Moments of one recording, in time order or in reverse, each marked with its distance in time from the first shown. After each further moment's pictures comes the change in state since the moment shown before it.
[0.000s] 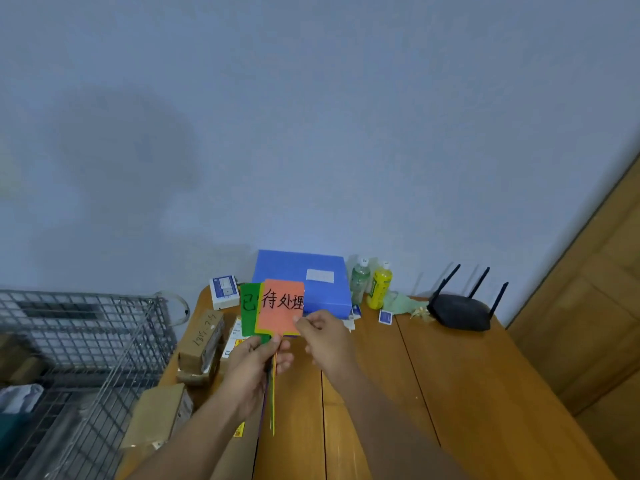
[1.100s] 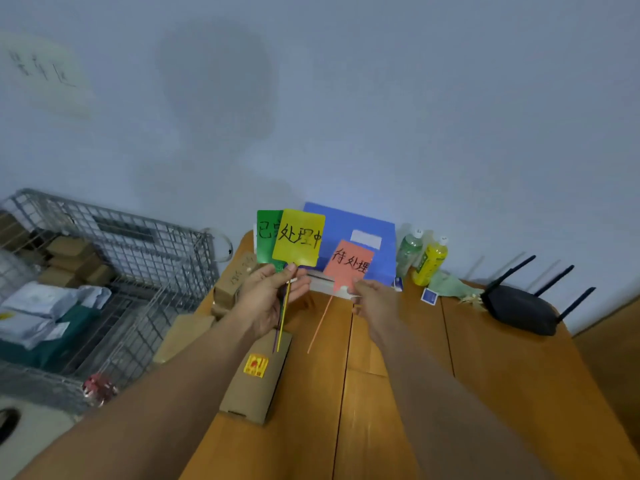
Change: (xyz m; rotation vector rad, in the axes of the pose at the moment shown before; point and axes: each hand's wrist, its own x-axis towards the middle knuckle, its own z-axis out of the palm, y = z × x) left_hand 0.043 0.019 -0.014 -0.257 0.127 0.086; right_hand 0.083 0.068 0.001 0.282 -0.001 0.269
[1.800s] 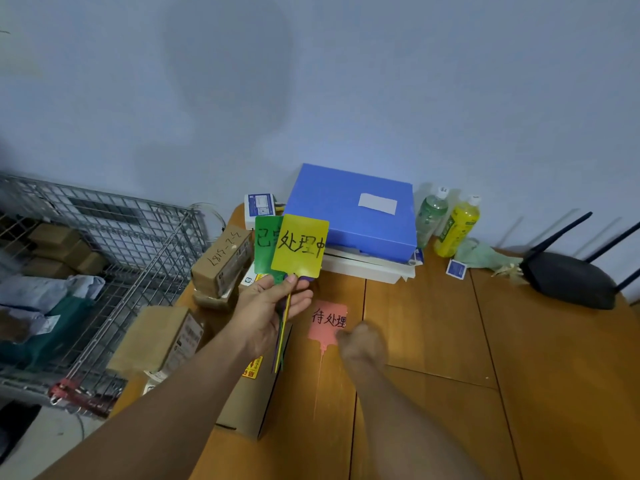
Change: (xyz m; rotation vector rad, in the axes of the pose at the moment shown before) left_hand 0.050 -0.083 -0.058 0.082 0.011 -0.072; right_hand 0.065 0.182 0.030 -0.891 0.114 0.139
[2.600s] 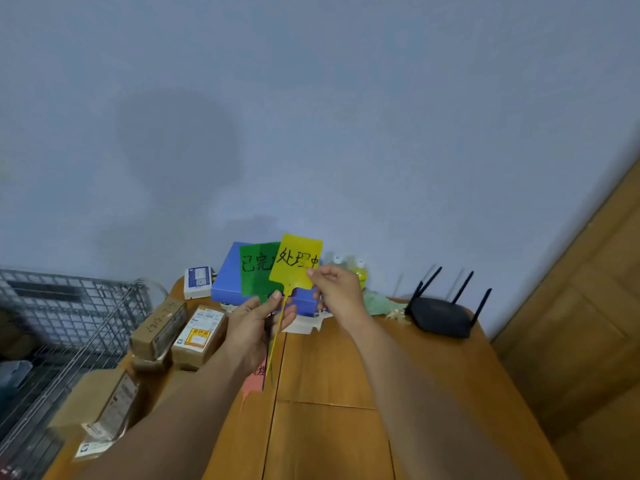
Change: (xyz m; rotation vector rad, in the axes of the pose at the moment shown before) left_hand -0.103 0.017 0.199 -0.107 -0.087 0.066; right_hand -0.080 -0.044 -0.315 0.862 -0.073 -0.577
